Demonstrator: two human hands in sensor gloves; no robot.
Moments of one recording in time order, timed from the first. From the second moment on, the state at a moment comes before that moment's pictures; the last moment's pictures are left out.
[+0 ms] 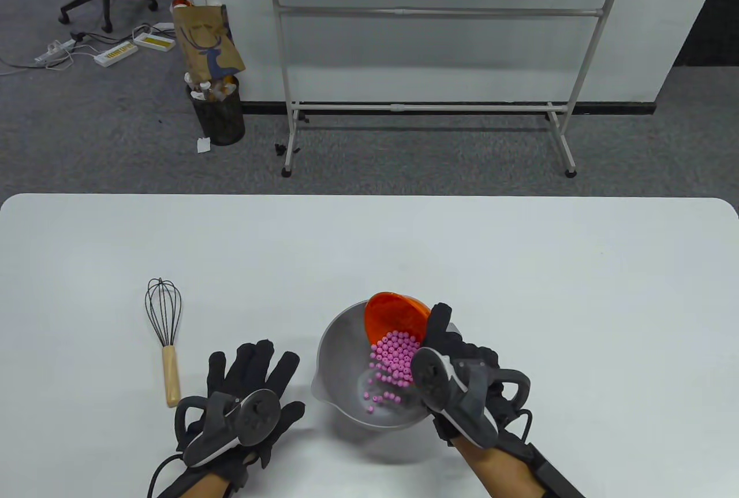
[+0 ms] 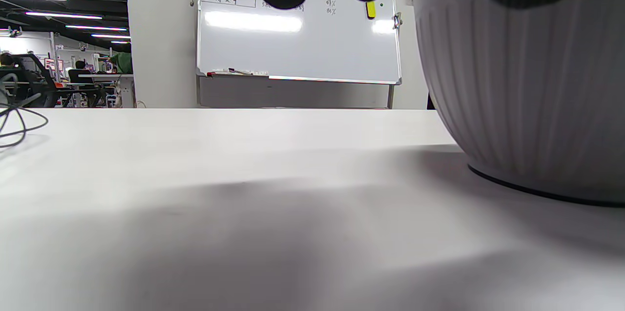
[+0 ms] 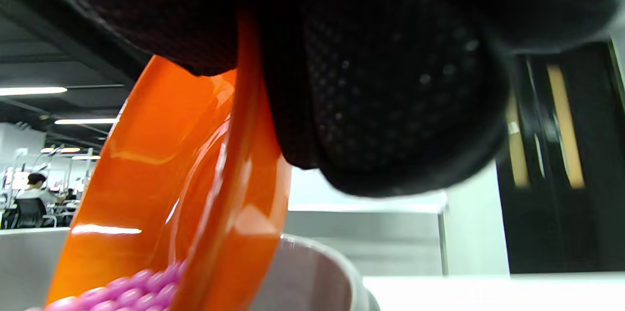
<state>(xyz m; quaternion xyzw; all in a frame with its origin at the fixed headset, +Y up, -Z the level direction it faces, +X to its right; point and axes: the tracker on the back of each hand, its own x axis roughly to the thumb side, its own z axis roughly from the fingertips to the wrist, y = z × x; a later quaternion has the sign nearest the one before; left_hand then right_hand) -0.217 -0.722 -0.290 0.04 -0.13 0.01 0.99 0.073 -0.618 -0.286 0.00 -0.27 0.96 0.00</state>
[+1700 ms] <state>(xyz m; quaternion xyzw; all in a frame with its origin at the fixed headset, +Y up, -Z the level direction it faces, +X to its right) -0.215 -0.723 -0.291 0.03 -0.13 0.00 0.99 0.320 -0.757 -0.298 -0.37 0.05 0.76 0.53</state>
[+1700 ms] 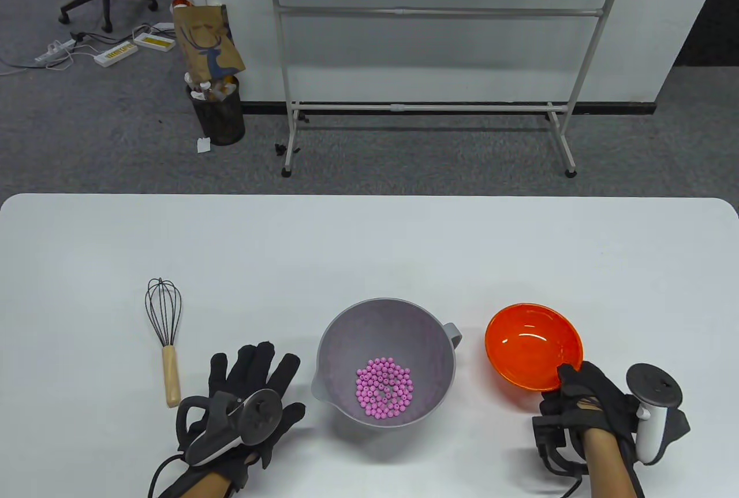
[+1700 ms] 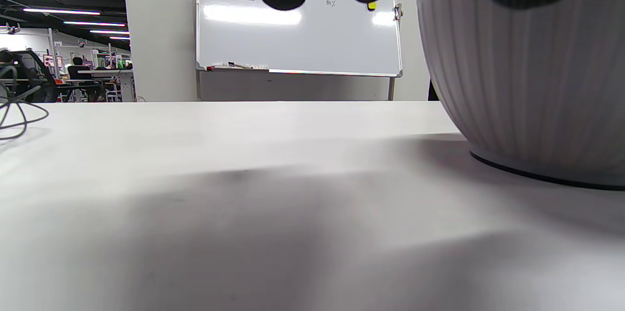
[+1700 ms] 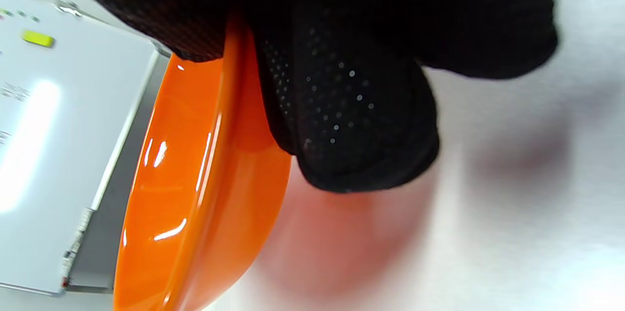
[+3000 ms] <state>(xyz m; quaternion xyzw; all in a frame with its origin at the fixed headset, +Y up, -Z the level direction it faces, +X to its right) -0.222 -0.718 -0.291 0.03 -0.10 0.03 0.99 0.199 -0.697 -0.256 -0.04 -0.08 0.99 0.14</state>
